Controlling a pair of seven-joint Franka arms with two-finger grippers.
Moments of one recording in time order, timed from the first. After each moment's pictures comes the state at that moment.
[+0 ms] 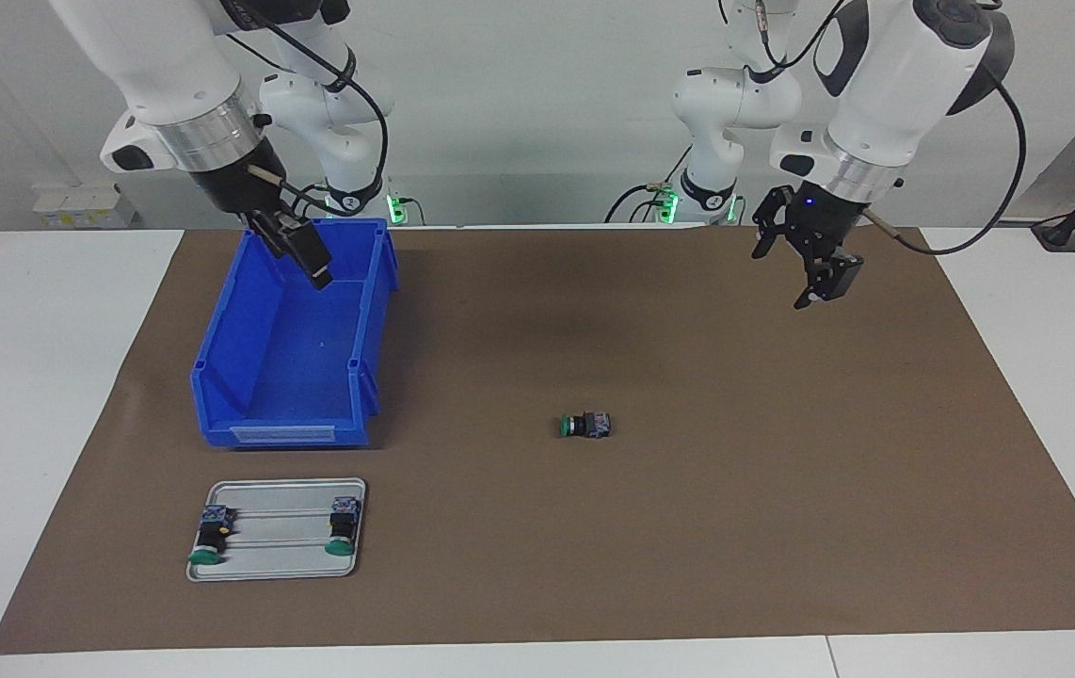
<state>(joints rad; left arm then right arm) -0.22 -0.02 -0.02 -1.71 -0.10 1.75 1.14 0.13 0.27 -0.03 -1.09 0.13 1.36 0.80</state>
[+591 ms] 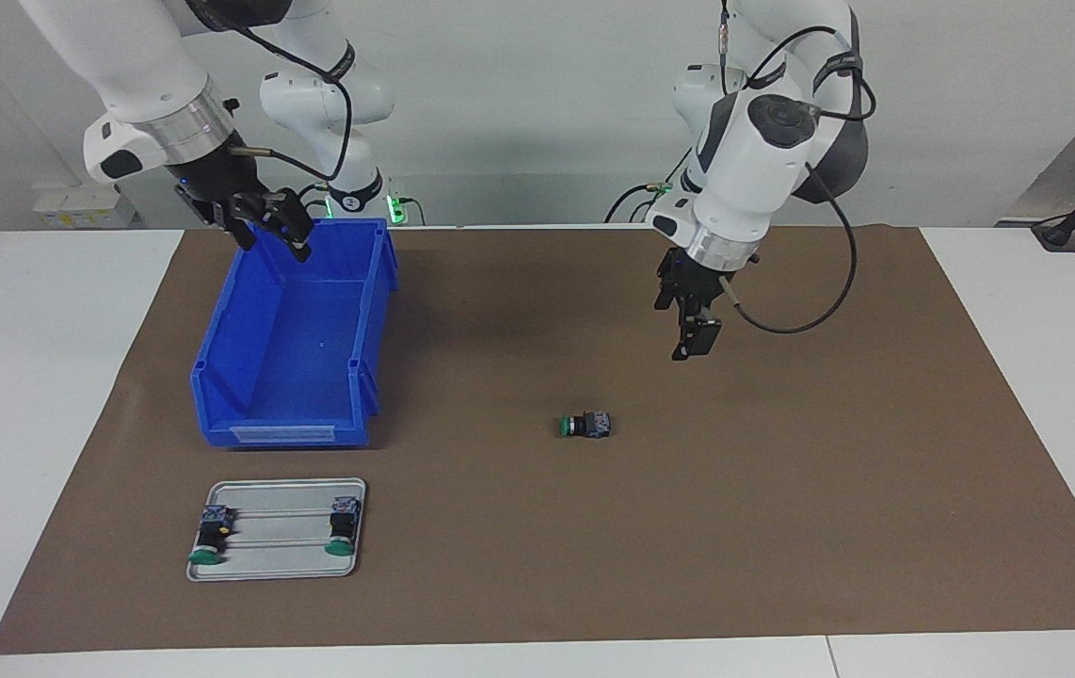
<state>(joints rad) -0.43 0.13 -0.02 -1.81 -0.12 2.09 1.14 0.08 0.00 -0.03 -1.53 0.13 1.54 0.39</state>
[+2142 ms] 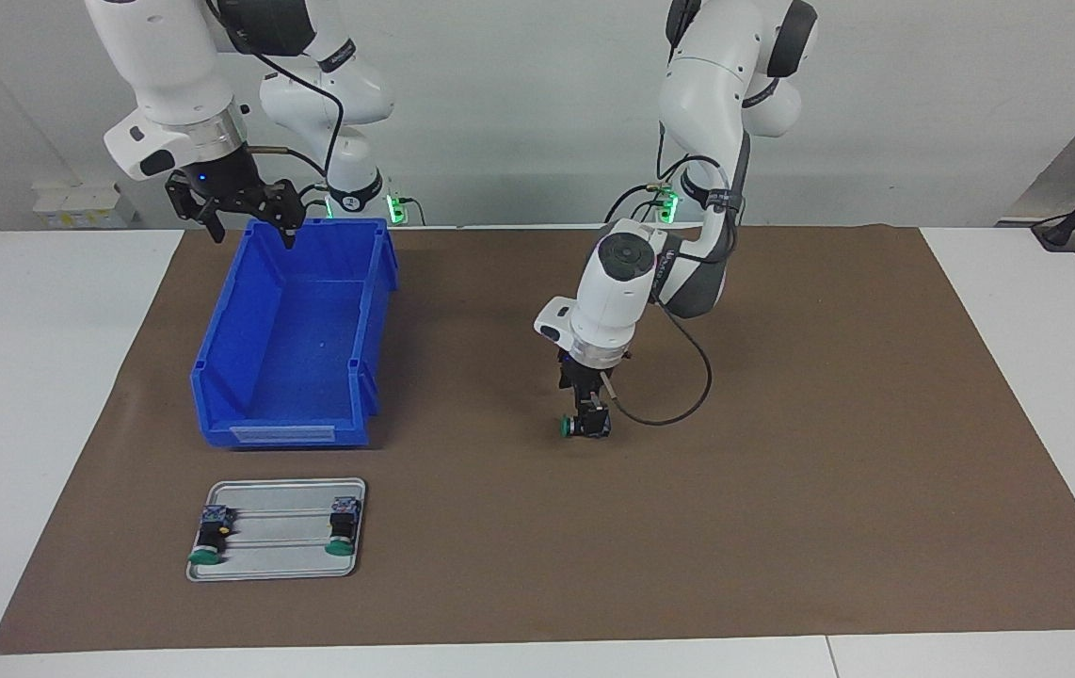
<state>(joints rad) -0.59 0.50 0.00 -1.71 -0.11 2.36 0.88 0.08 -0.17 -0.02 -1.81 -0.06 1.61 0.15</state>
